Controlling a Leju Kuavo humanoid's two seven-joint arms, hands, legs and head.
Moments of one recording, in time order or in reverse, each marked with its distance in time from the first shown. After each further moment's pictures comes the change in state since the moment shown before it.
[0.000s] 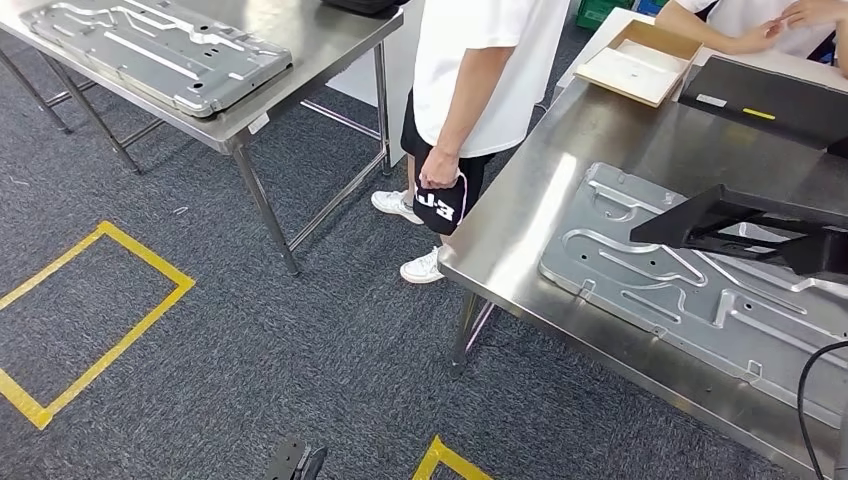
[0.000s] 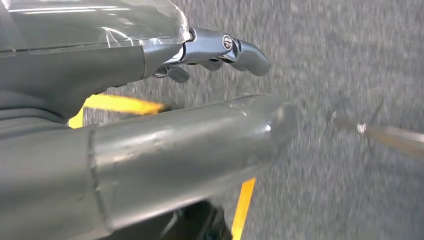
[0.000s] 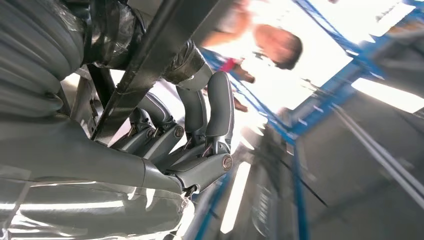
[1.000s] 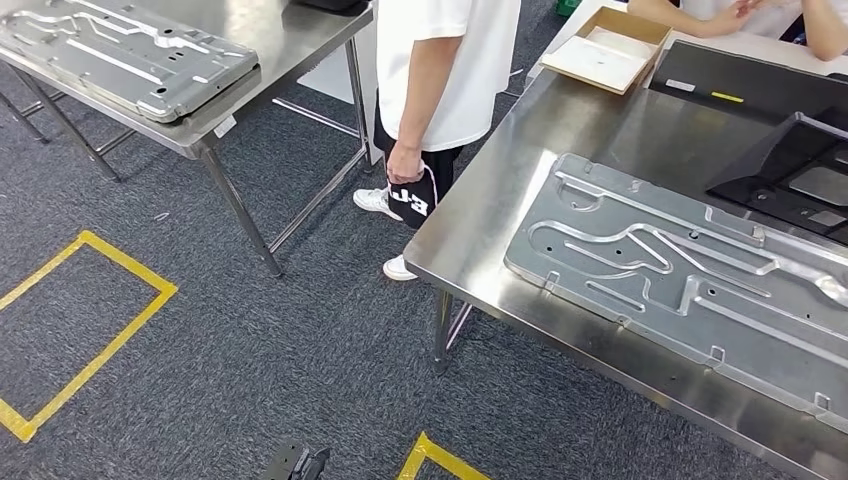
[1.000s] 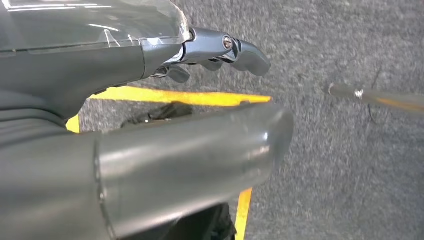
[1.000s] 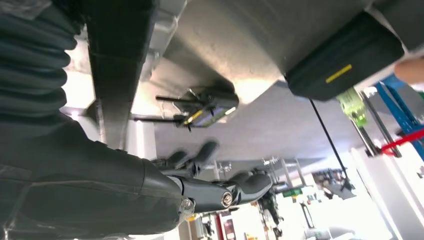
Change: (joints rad) left arm -0.001 0.026 -0.010 0.000 -0.016 -0.053 -0.022; right arm -0.649 -0.234 0.200 0.780 0.382 0.352 0.373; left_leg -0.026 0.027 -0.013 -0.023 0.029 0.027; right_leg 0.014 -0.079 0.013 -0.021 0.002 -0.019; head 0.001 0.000
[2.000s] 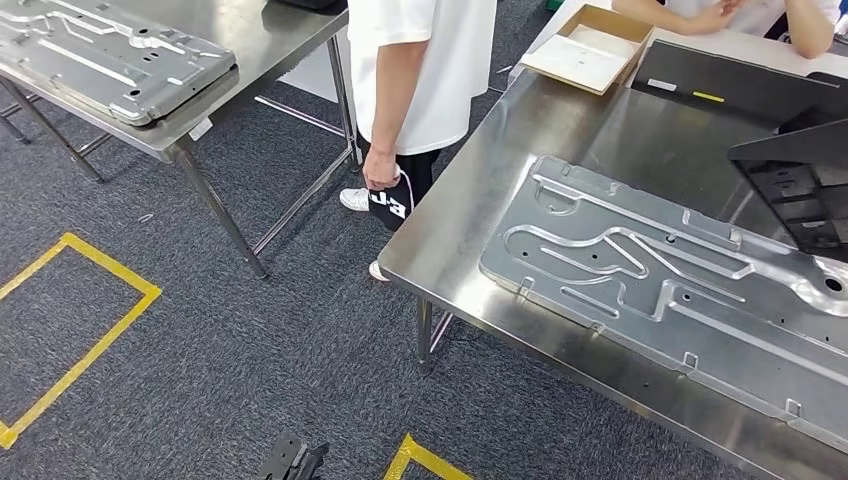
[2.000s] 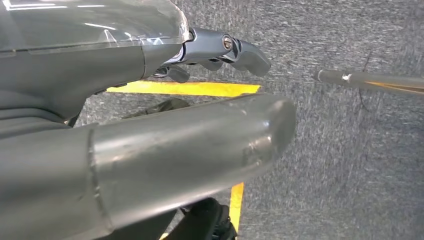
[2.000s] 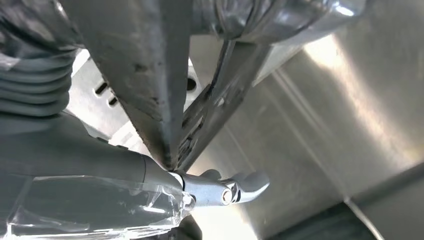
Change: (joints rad) left arm -0.007 0.011 -0.006 0.000 -0.004 -0.020 -0.002; right arm -0.143 -0.060 0.015 0.159 -0.148 0.748 -0.059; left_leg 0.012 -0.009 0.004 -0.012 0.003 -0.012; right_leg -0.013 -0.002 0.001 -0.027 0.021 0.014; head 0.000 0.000
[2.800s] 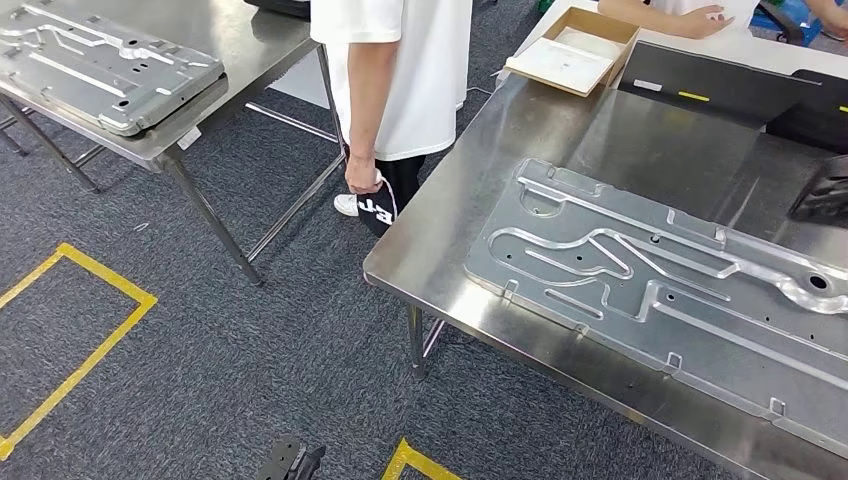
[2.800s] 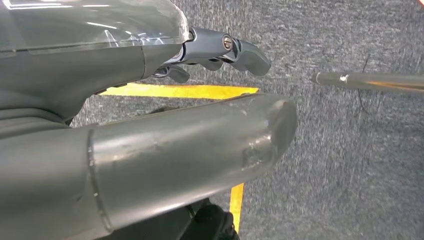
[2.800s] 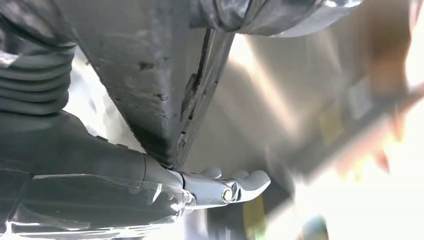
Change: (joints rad) left arm 0.008 -0.004 0.000 0.000 0.002 0.019 -0.002; right arm 0.053 -0.012 -0.026 -0.063 -0.132 -0.119 -0.243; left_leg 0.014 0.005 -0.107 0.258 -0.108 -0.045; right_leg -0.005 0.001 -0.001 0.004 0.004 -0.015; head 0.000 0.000
